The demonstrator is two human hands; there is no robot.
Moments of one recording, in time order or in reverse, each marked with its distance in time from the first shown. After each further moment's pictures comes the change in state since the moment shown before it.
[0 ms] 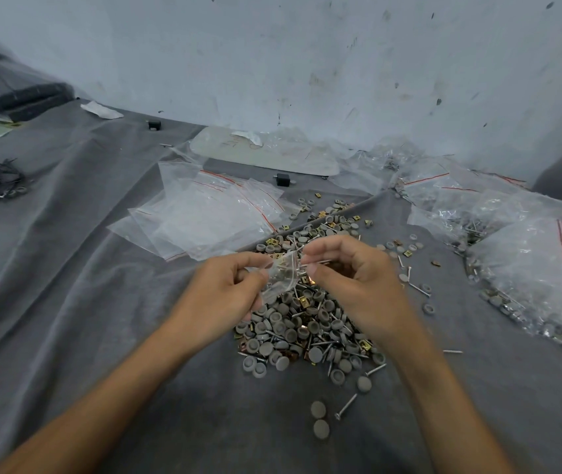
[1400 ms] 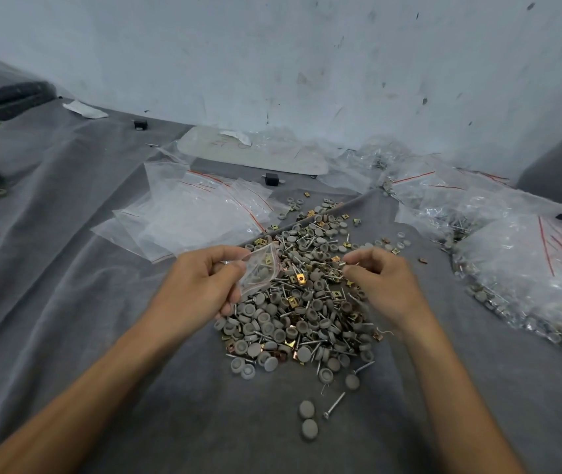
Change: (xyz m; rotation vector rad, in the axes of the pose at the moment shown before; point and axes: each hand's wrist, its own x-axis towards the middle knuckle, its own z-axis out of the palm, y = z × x) left_hand 0.001 0.010 -0.006 -0.070 0.072 -0.071; right_hand 0.006 0.042 -0.044 -0.148 0.234 0.382
